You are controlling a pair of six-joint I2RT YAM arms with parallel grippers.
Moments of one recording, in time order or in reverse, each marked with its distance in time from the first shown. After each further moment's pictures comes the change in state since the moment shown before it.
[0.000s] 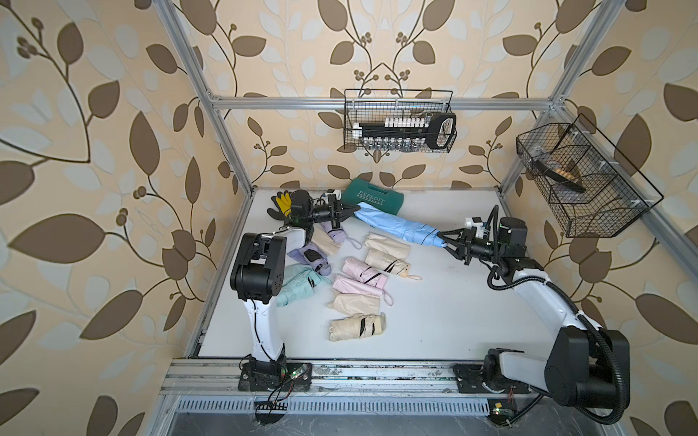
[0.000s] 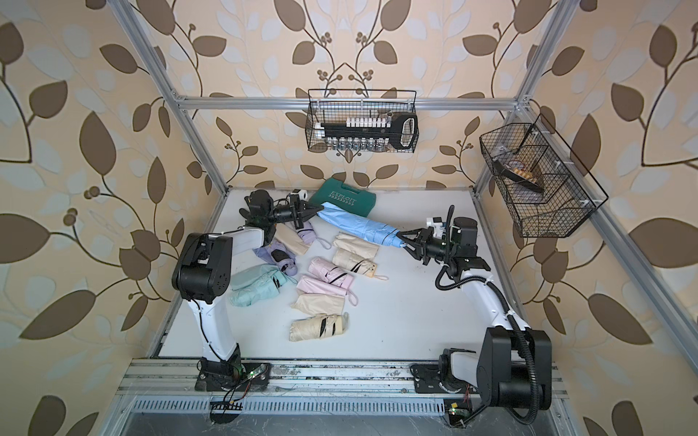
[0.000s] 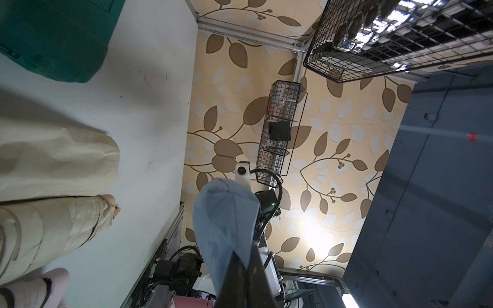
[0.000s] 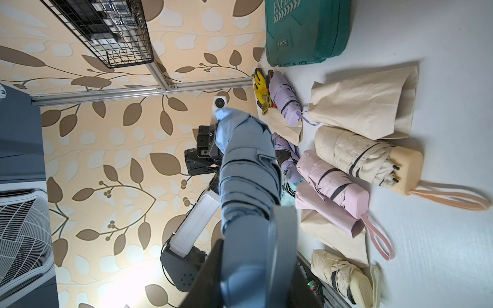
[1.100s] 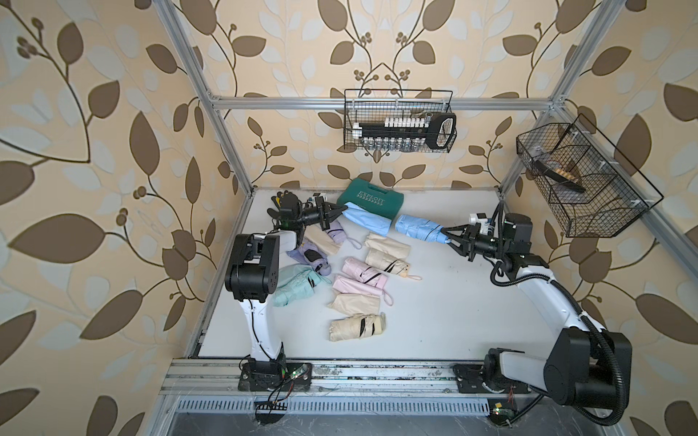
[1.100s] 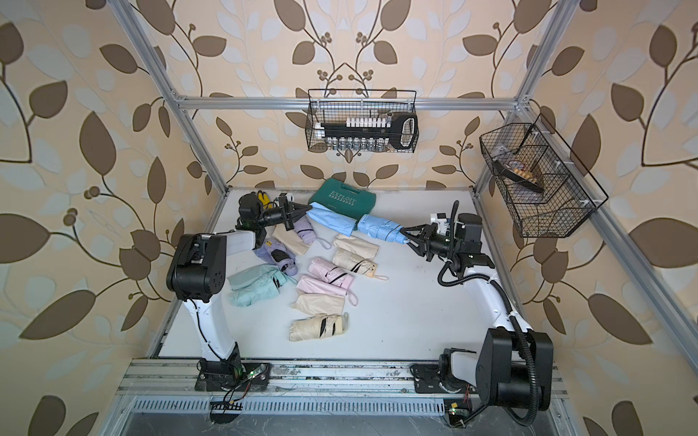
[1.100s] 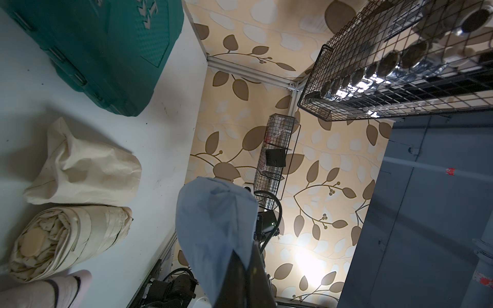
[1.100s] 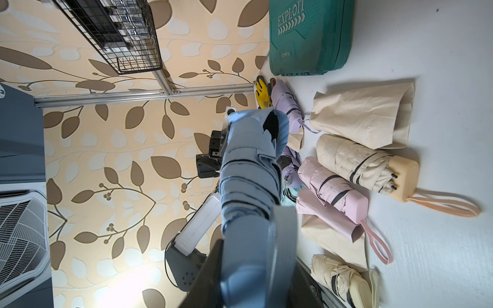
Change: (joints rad) left arm 0.083 0.000 -0.059 0.013 -0.037 -0.010; right arm -0.028 0.000 0.062 -0.058 0.000 -0.029
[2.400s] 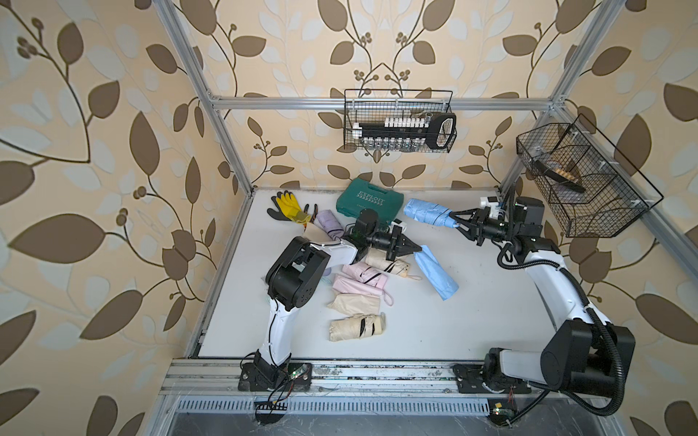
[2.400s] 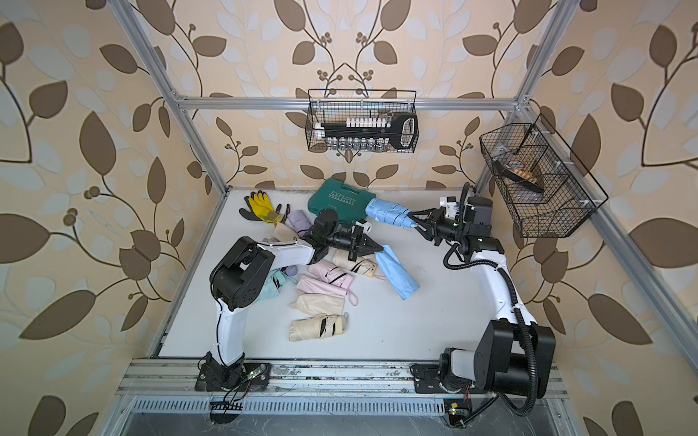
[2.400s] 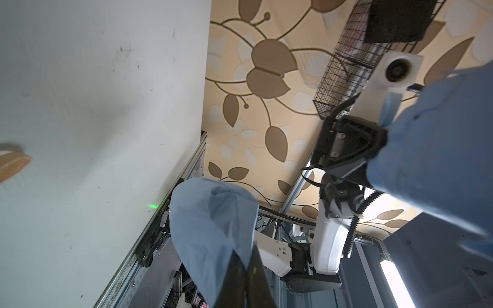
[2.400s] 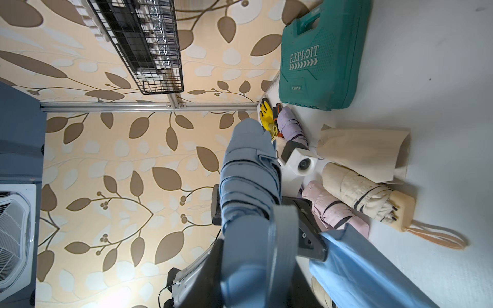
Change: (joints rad) left arm -0.560 0.109 0.137 -0.254 -0.032 0.180; right arm -0.050 0.069 0.219 -0.180 0.037 -0.112
